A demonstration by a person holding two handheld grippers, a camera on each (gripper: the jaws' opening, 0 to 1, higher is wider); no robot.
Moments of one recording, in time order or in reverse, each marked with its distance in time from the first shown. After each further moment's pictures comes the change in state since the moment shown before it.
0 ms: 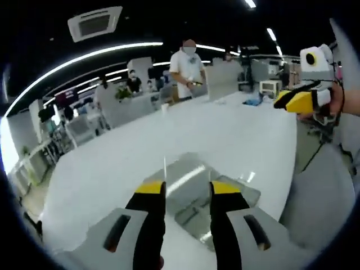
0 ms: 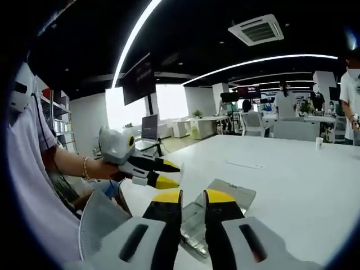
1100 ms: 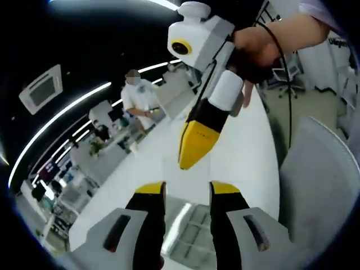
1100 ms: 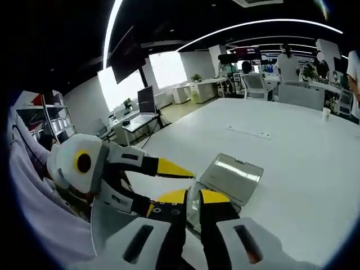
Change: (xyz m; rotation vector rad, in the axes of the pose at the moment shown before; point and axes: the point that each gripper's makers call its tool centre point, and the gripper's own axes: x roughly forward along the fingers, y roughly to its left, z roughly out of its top) left arm 0.012 -0.079 0.047 0.376 -0.114 -0.153; right arm 0.022 0.001 -0.012 0.111 0.270 0.033
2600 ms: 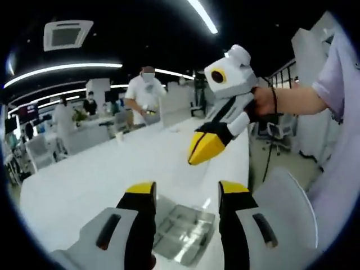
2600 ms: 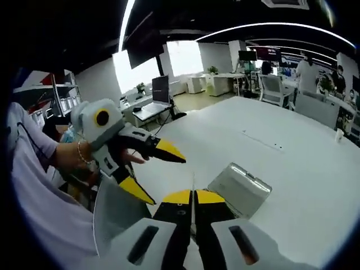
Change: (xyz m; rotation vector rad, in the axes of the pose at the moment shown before) left arm -0.065 0.052 -0.013 -0.473 -0.121 -0.161; right arm 0.025 0.031 0.036 -0.201 0.096 0.092
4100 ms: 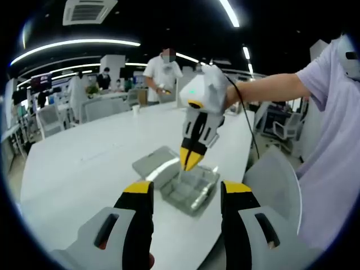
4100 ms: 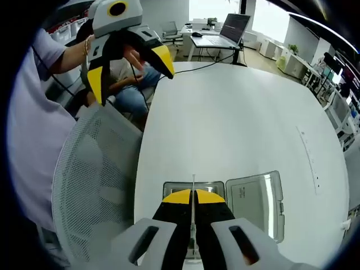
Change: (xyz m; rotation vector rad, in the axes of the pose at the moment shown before) left arm -0.101 0.037 -0.060 -0.140 0.102 0.082; right arm 0.127 0.012 -0.059 -0.507 0.468 0.283
